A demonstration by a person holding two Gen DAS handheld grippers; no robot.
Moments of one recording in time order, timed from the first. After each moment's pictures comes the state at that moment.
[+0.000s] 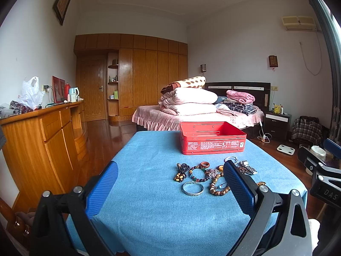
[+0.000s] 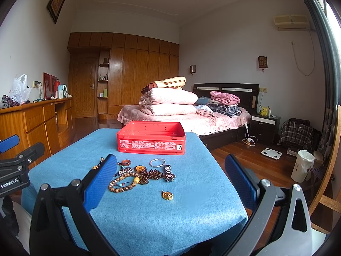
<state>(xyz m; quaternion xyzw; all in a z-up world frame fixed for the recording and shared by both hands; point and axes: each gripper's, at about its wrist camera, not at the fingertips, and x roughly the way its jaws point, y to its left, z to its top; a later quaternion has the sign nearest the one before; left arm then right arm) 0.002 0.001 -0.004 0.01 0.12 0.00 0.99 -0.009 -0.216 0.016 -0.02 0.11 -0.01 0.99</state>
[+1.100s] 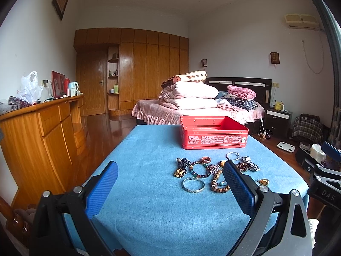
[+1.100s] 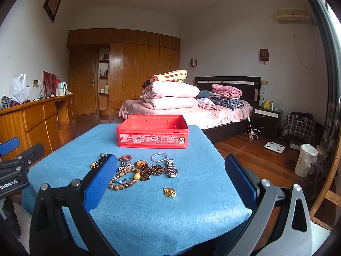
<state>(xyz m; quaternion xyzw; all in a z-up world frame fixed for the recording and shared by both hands) 0.011 0.007 -0.014 0.00 0.14 0.01 0.99 0.012 -0.219 0.004 0.00 0.13 0.00 0.99</state>
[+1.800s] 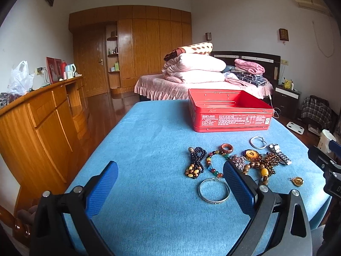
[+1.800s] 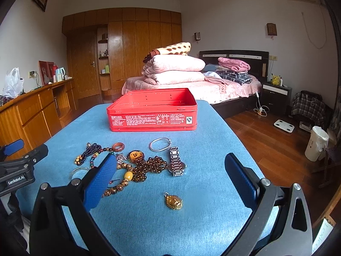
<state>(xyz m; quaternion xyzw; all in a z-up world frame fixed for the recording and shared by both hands) 0.115 0.013 -0.035 0.02 0.24 0.02 0.97 0.102 -0.225 -0.020 0.01 0.22 0.02 0.98</state>
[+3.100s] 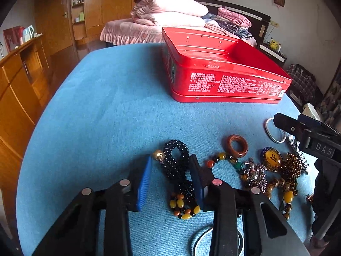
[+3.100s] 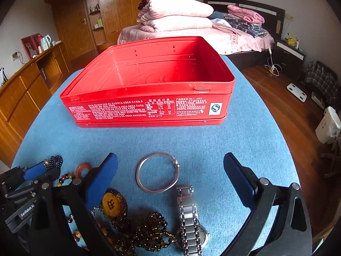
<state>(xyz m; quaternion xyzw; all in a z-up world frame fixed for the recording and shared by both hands) 0.261 0.010 -0.087 0.00 0.44 -0.09 0.89 0.283 -0.214 -0.051 0.02 0.42 0.03 0.91</state>
